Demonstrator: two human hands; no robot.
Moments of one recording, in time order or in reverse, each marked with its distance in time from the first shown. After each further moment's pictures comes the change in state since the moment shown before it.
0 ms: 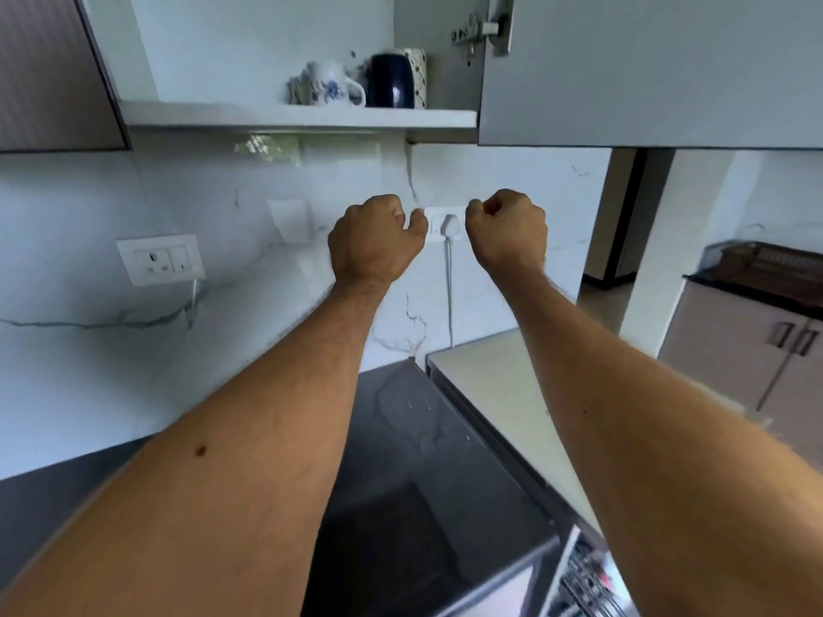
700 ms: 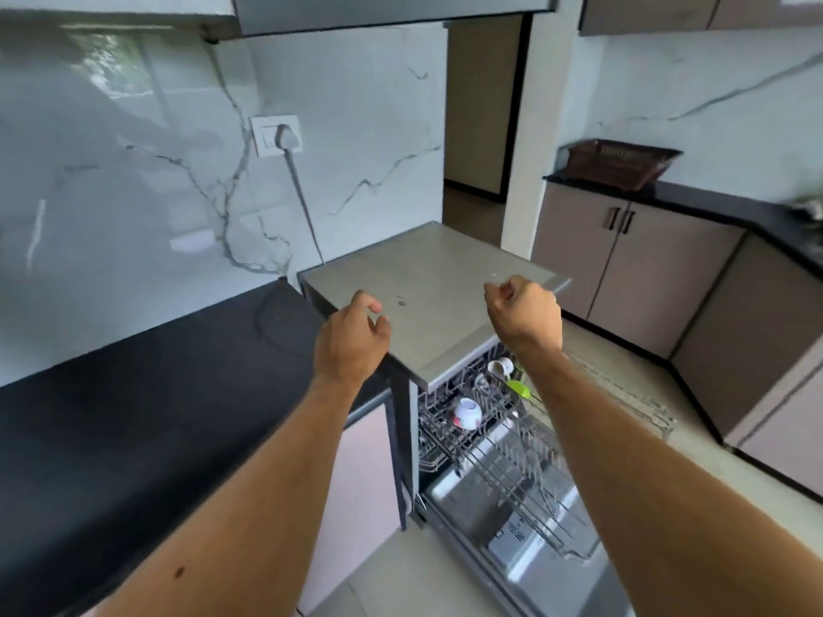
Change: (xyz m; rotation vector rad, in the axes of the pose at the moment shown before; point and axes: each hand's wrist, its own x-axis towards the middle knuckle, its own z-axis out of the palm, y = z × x) left_hand -0.307 0.139 0.071 -0.116 -0.522 0.017; right_hand -0.168 0.253 -0.264 -0.377 -0.094 0.345
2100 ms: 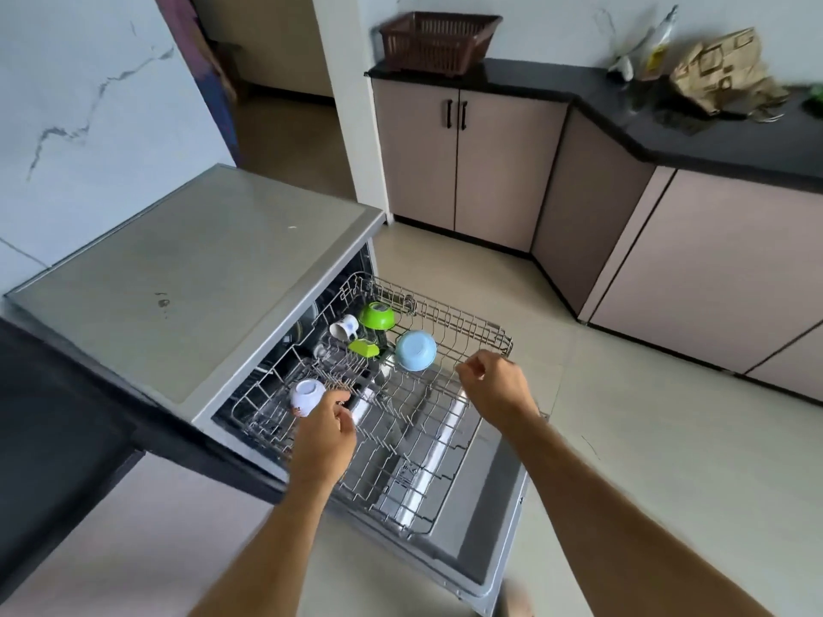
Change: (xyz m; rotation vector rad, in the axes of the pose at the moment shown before) left_hand -0.083 0.132 0.323 -0.075 -0.547 -0.118; right_hand 0.036 0.373 -0.054 -0.035 -0.288 0.324
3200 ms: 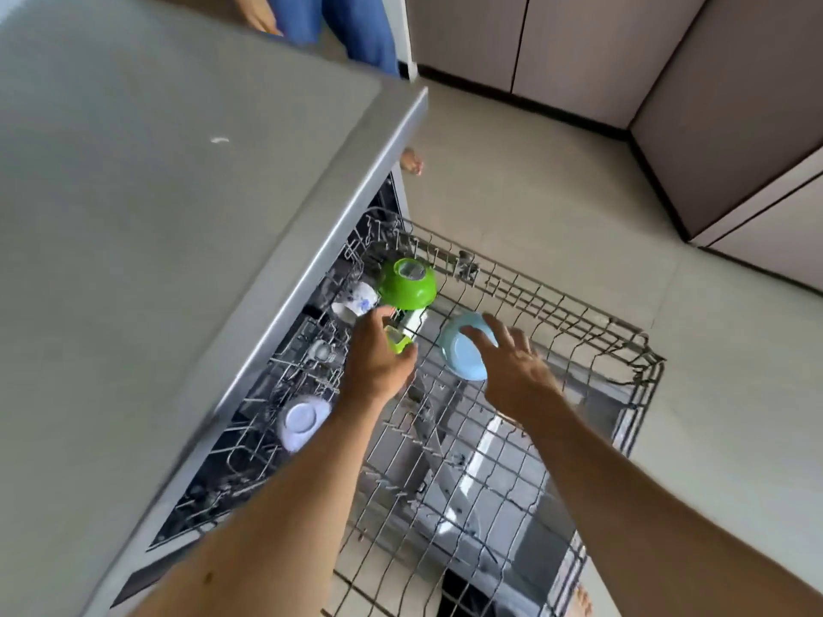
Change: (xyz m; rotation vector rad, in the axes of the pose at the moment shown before) left_hand 0.325 -0.073 0.159 0.015 -0.207 -0.057; right_hand 0.268 0.060 0.210 -0.492 -0.517 -0.071
